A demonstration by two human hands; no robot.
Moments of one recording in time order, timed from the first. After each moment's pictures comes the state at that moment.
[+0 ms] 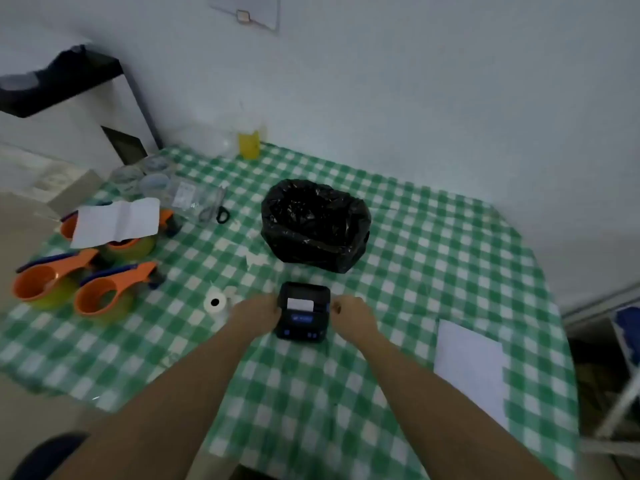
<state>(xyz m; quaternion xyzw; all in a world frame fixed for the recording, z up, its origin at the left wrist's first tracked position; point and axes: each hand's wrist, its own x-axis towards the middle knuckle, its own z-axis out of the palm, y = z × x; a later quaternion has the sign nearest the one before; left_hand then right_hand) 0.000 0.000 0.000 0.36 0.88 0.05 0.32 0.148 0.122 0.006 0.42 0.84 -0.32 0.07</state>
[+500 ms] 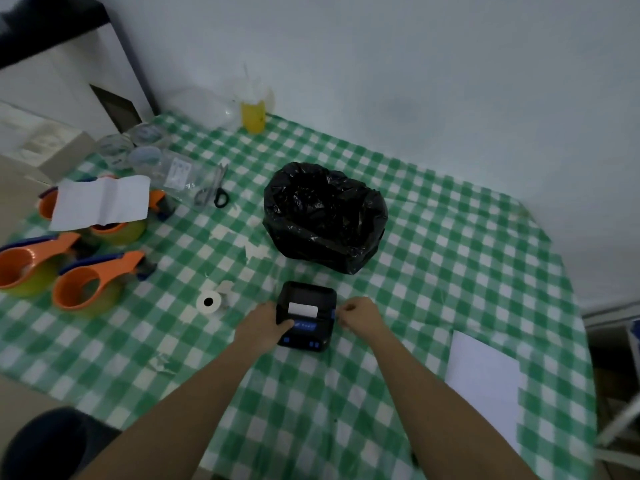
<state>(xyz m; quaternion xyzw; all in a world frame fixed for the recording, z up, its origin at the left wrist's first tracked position) -0.003 0.009 -0.052 0.26 0.87 0.18 0.38 0.126 0.168 -0.040 0.49 0.73 -0.47 0.09</state>
